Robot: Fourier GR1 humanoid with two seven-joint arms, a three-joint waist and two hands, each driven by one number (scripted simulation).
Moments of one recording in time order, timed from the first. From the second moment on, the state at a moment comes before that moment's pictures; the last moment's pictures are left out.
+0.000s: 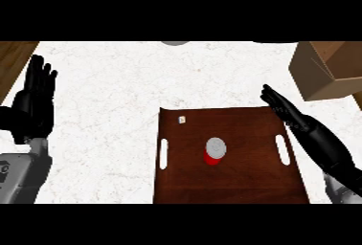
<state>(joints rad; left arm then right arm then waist) -0.28 0.38 -0.01 -1.43 0.28 0.36 -0.04 -0.17 -0.54 0.30 -1.71 -0.23 0.12 -0.23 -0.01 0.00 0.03</state>
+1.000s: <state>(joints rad) -0.05 0.45 -0.03 -1.56 0.42 0.14 0.14 0.19 -0.36 0.35 -2.01 0.38 -0.61 0.05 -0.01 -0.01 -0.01</state>
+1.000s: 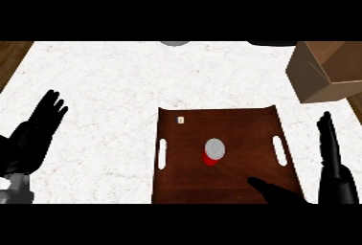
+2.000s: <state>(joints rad) -0.05 0.45 -0.03 -1.59 0.44 0.10 0.17 -0.11 -0.31 0.58 -2.07 0.71 0.11 1.11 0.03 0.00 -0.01</state>
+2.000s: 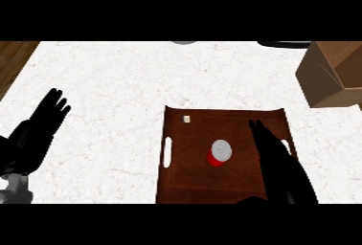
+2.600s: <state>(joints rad) -0.03 0.45 0.00 -1.60 0.43 0.09 0.18 -0.25 -0.12 0.55 -1.91 0.68 0.21 1.18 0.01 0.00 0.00</state>
